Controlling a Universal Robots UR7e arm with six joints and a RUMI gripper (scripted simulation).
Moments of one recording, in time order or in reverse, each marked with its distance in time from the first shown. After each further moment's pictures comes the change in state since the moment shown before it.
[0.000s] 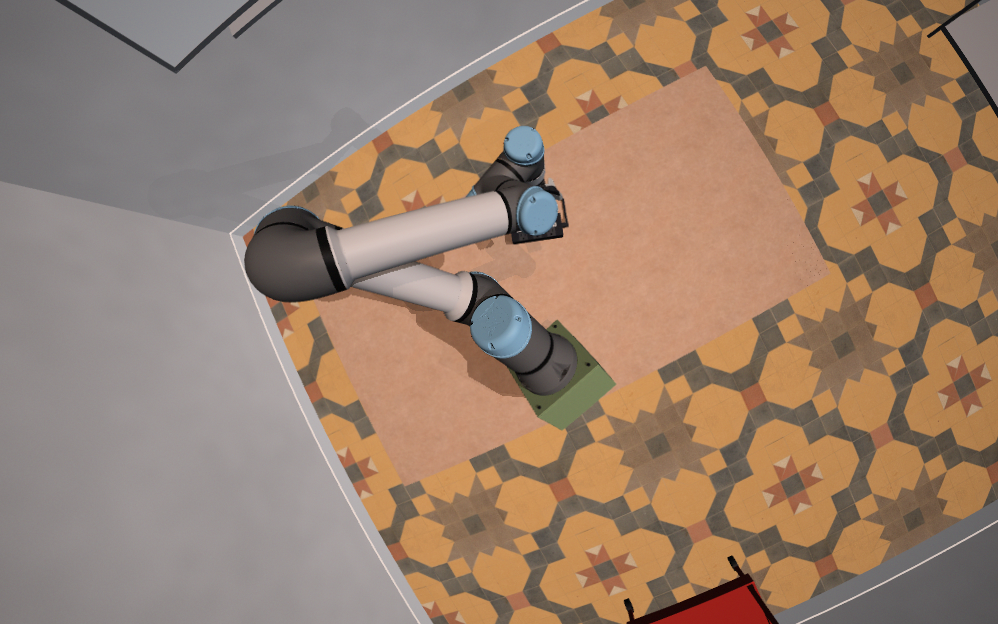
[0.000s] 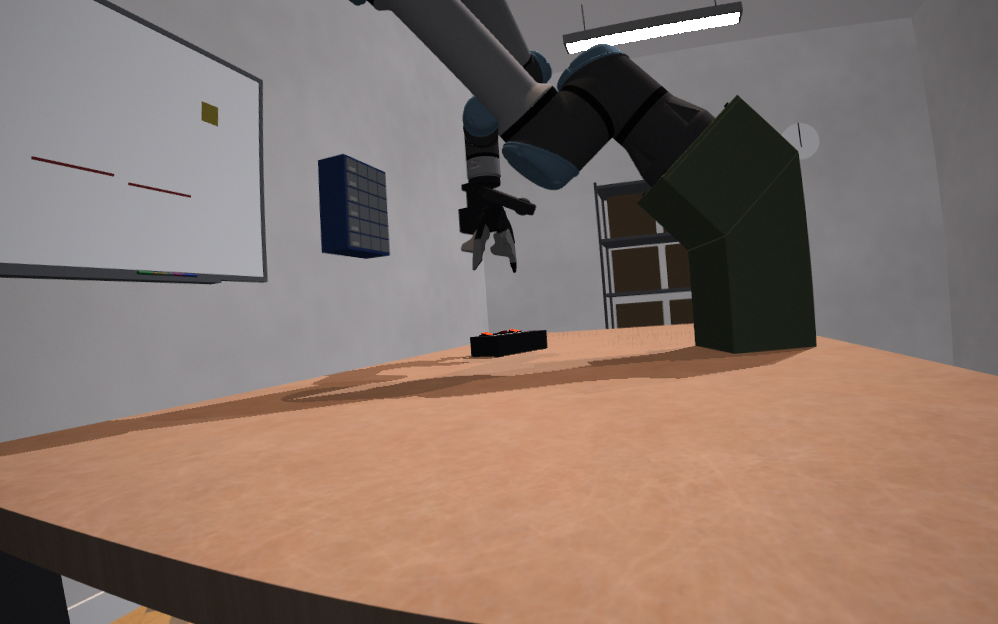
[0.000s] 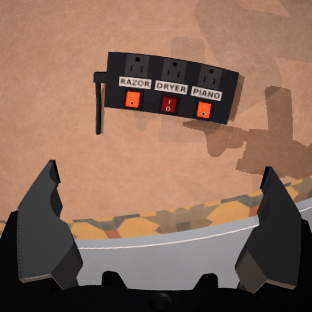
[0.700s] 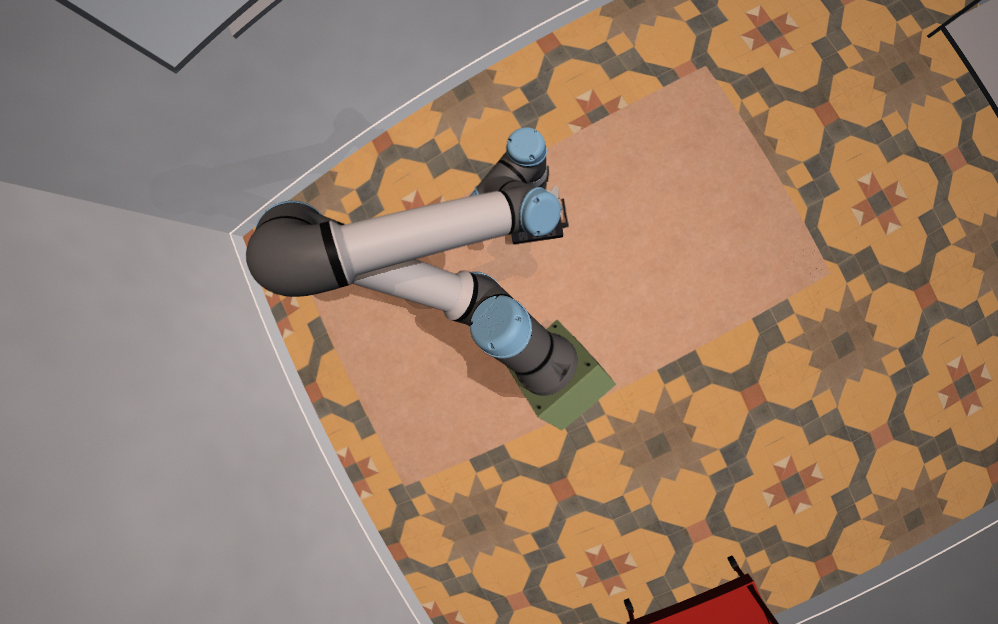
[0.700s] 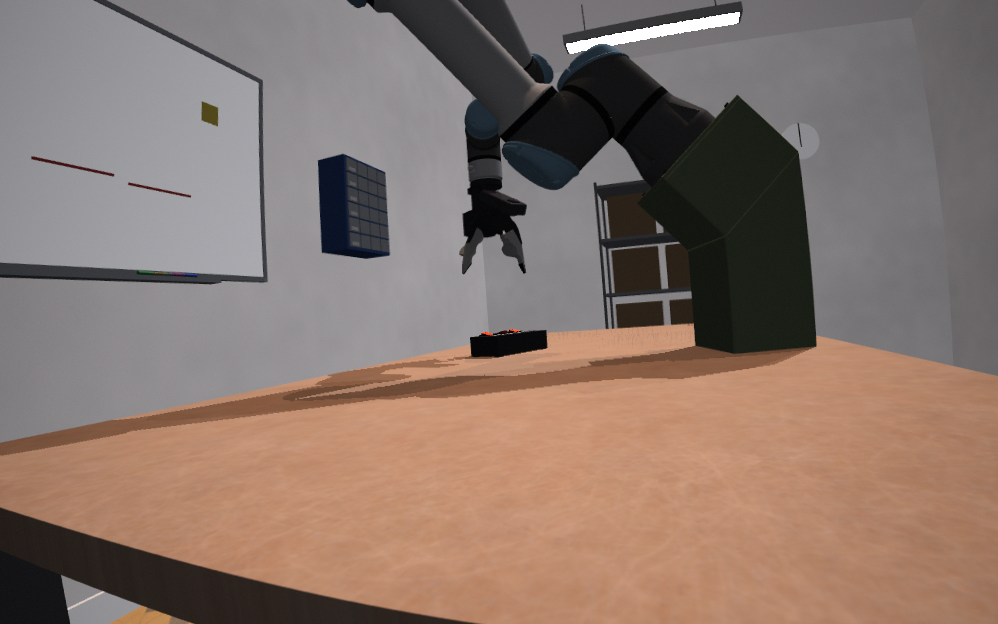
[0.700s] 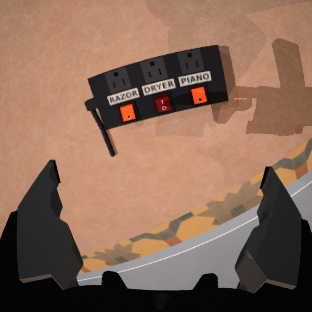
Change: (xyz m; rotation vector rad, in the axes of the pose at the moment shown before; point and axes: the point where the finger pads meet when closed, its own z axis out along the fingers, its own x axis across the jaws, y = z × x) arm 0.004 0.000 0.005 0.000 0.006 0.396
